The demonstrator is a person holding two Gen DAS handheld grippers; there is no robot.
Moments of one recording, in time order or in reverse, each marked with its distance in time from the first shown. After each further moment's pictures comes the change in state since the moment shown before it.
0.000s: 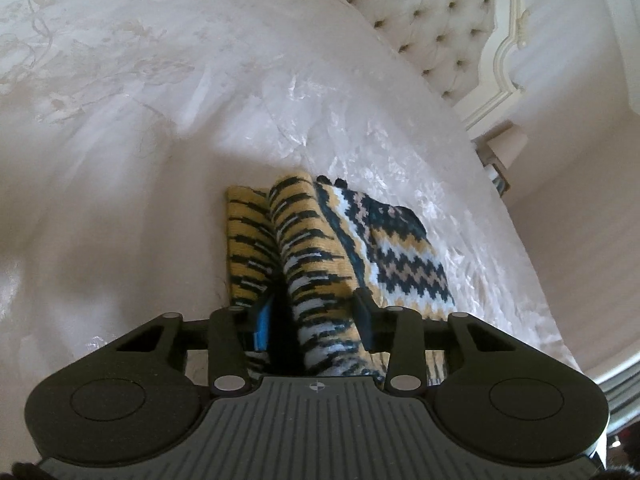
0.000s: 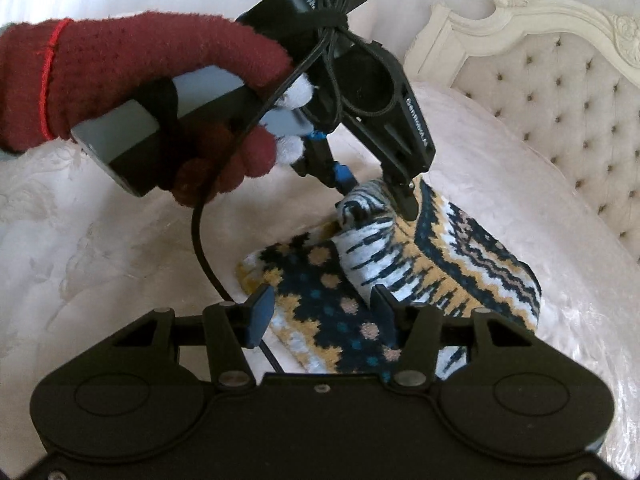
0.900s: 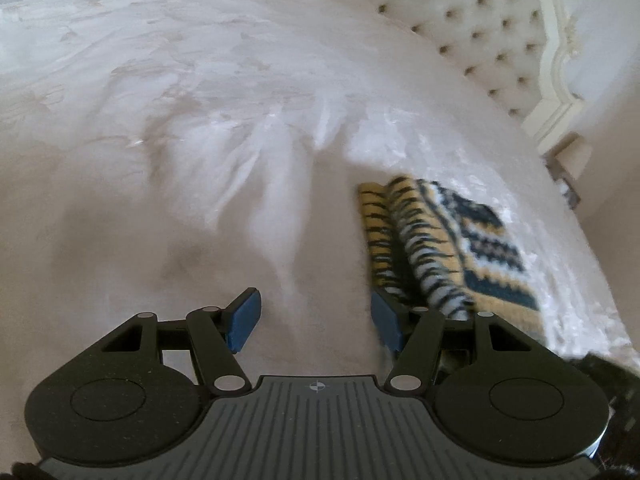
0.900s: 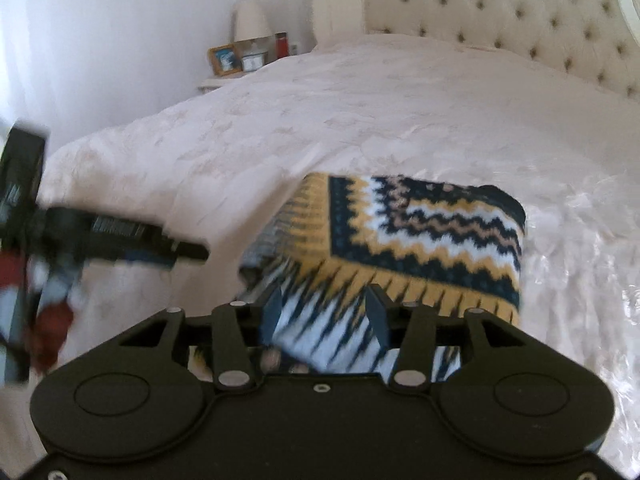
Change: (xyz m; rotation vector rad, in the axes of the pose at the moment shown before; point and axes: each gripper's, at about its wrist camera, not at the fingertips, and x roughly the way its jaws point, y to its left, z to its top) left arm -0.078 0.023 -0.037 0.014 -0.093 0.250; right arm -0.005 -0.086 0.004 0.482 0.033 0.092
